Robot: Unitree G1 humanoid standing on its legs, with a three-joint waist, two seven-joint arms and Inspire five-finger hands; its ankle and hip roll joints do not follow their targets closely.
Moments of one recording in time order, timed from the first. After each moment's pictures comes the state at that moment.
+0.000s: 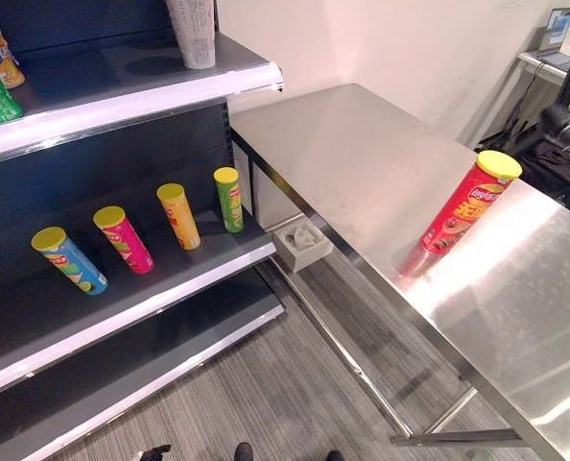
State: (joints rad) left arm 0.12 0.33 -0.12 1.05 -0.06 0.00 0.12; right arm -0.44 -1.21 0.04 0.40 0.57 -0.08 -0.08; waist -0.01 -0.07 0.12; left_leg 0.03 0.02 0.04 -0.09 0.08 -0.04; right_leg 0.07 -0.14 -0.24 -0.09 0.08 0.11
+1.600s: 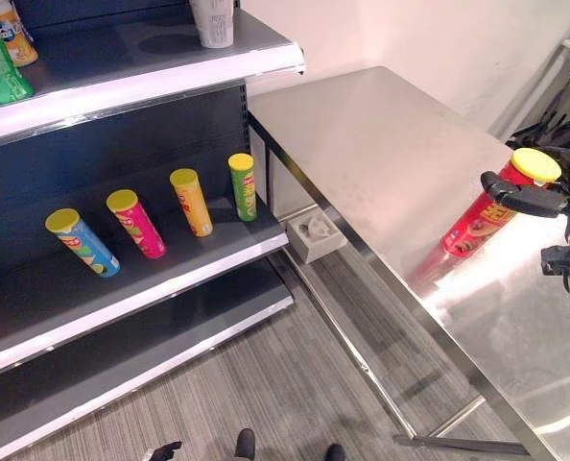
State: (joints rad) left arm 0.14 0.30 -0.12 1.03 -0.06 0.00 0.13; right arm -0.51 -1.01 0.10 0.51 0.33 -0.02 -0.18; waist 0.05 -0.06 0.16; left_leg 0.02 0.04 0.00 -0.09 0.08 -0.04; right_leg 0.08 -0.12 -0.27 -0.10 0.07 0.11
